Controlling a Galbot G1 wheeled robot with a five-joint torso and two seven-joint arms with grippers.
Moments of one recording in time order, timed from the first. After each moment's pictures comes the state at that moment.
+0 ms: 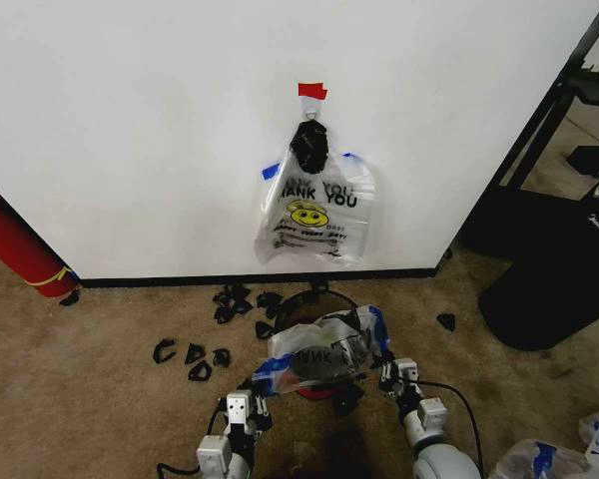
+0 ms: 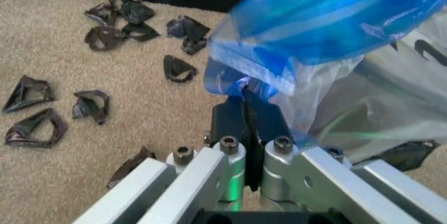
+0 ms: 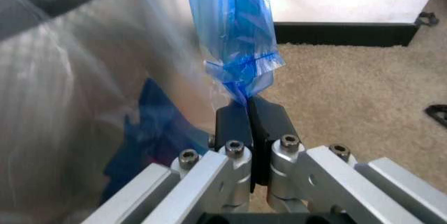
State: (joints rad) left arm 1.56 -1.10 0.02 -2.07 -0.47 0.06 -0.53; right arm -1.46 1.35 0.36 1.72 0.19 0.01 0.07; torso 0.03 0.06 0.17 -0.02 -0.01
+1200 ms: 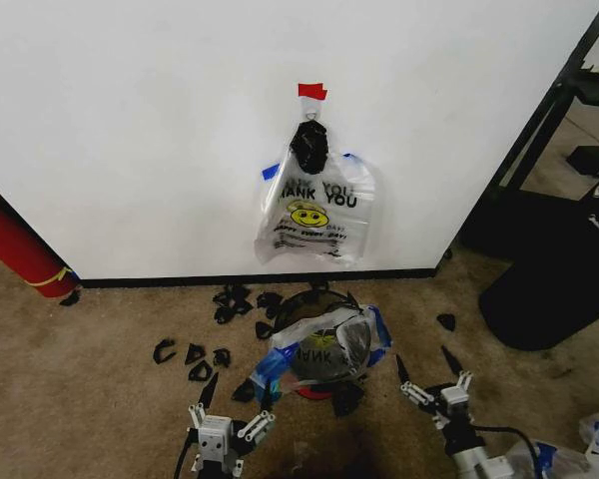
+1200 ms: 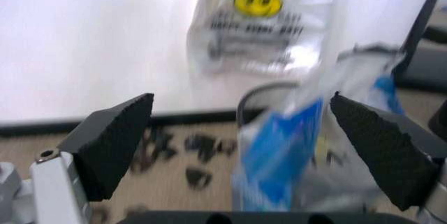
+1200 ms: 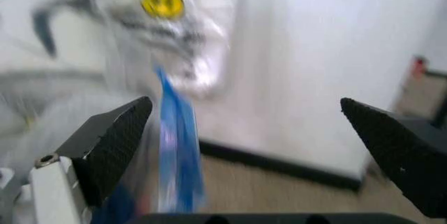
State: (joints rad) left arm 1.89 -1.08 -0.10 -2.29 0.00 -0.25 -0.43; right arm -1.63 1.23 0.60 1.79 0.22 0.55 -0.22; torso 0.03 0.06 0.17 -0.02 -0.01
